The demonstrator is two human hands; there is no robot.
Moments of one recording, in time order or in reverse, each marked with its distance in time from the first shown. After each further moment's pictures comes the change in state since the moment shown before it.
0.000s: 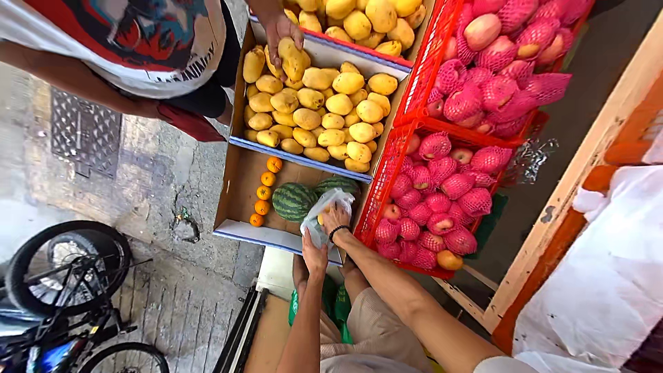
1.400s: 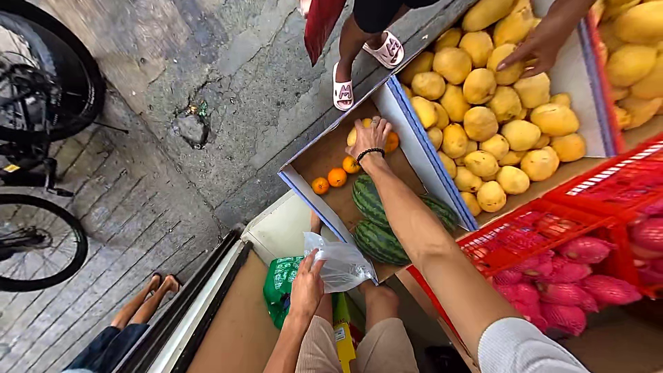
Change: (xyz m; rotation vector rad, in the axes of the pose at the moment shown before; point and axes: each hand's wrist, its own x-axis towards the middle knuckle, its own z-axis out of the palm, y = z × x) left_hand -0.042 -0.187 -0.142 -0.042 -0.040 0.049; right_hand 0.199 -0.276 -0.006 -0.481 0.373 -0.293
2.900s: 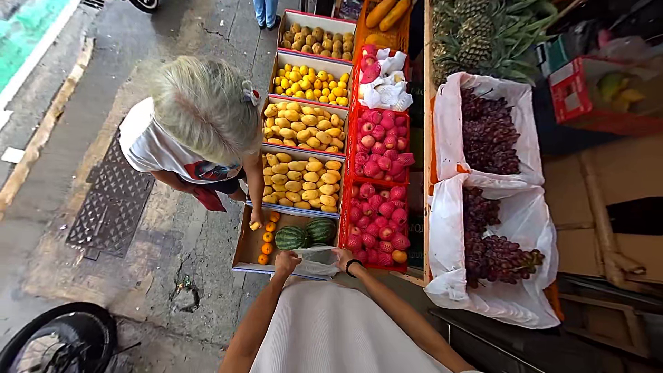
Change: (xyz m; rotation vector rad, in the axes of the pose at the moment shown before) left_hand 0.015 0.251 -0.034 0.514 -0.354 0.210; right_hand -0.473 0.196 -0.099 0.882 -0.248 0.456
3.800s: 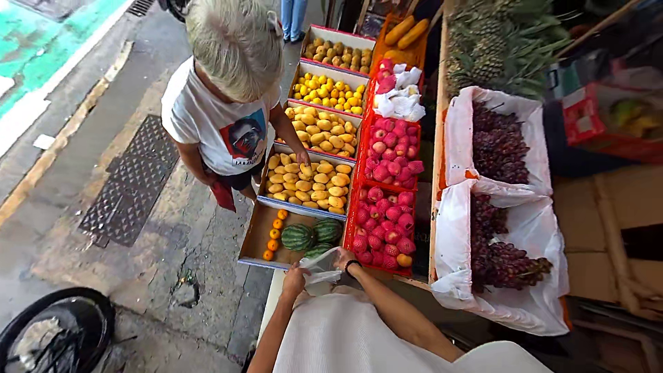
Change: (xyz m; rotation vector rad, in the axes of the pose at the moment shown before) left_hand -0.067 -0.039 0.058 0.065 0.045 0.246; right_hand -0.008 -0.012 0.032 0.054 0.077 0.064
